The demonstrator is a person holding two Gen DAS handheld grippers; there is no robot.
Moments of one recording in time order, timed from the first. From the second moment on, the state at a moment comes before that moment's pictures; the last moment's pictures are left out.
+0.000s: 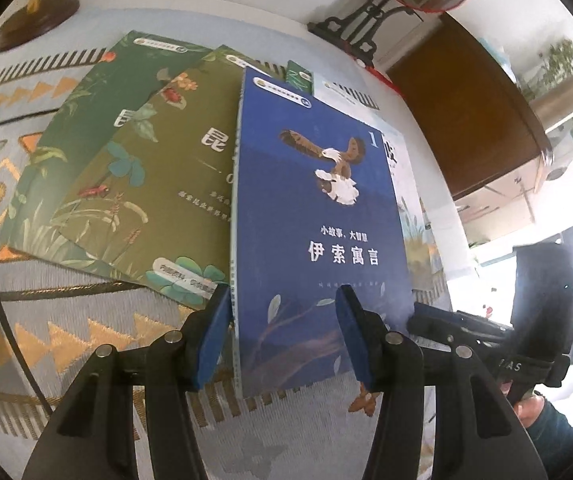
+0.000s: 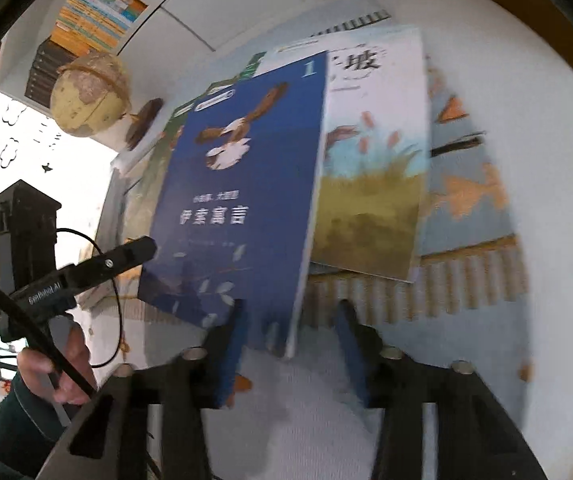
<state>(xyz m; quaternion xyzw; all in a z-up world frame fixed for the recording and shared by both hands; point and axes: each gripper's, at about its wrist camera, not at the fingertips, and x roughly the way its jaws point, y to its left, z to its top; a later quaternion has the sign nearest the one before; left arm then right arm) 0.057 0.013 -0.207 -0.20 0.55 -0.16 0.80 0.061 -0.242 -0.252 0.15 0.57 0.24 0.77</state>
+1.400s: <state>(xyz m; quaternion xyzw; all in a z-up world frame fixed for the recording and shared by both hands) 0.078 0.022 -0.198 -0.44 0.50 -0.27 0.70 0.095 -0.249 -0.307 0.48 0.58 0.35 0.56</state>
